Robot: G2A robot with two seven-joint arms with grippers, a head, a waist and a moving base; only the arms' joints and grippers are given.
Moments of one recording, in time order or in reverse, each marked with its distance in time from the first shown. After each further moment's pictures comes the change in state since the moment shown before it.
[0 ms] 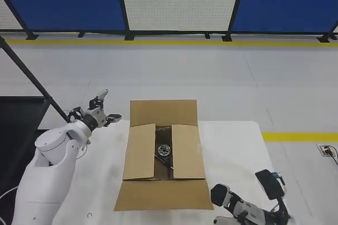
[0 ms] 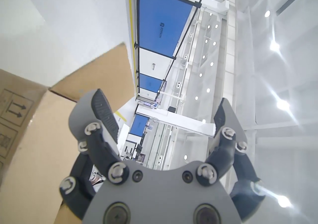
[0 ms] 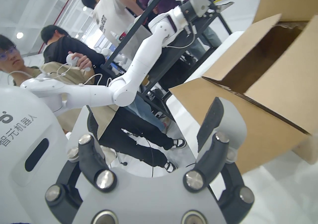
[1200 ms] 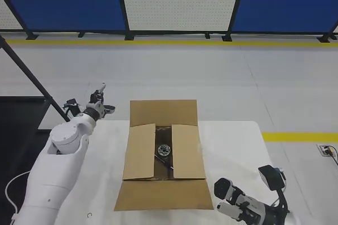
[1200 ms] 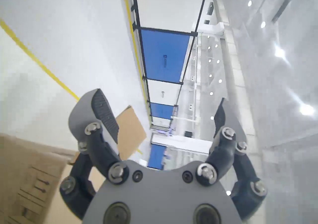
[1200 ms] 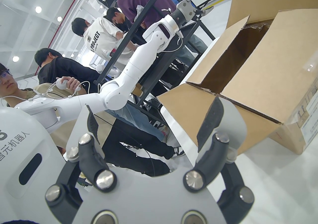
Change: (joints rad) left arm -0.115 -0.022 0.153 0.208 0.252 -0.307 0.143; right arm 0.026 0.034 -0.022 0.071 0.050 0.000 -0.064
